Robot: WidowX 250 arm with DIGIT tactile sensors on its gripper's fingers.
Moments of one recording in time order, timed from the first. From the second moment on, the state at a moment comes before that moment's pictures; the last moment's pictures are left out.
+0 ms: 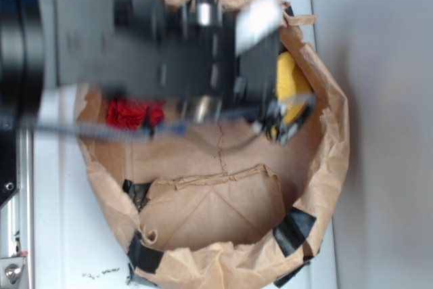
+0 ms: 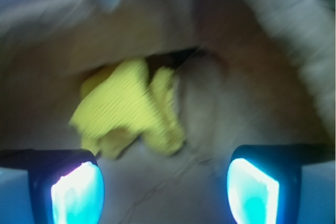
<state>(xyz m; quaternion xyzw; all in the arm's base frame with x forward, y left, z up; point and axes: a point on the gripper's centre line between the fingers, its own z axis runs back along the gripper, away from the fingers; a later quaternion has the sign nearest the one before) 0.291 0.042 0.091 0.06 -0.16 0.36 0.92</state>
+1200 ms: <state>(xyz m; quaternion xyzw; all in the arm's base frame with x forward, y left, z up) 0.326 0.072 0.065 0.08 -0.13 0.36 0.92</state>
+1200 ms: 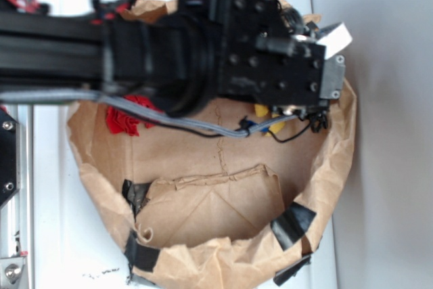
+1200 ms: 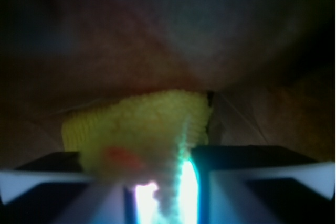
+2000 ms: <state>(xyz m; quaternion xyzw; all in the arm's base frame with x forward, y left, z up) 0.283 0.048 0.145 -0.04 -0.05 0.28 0.96</state>
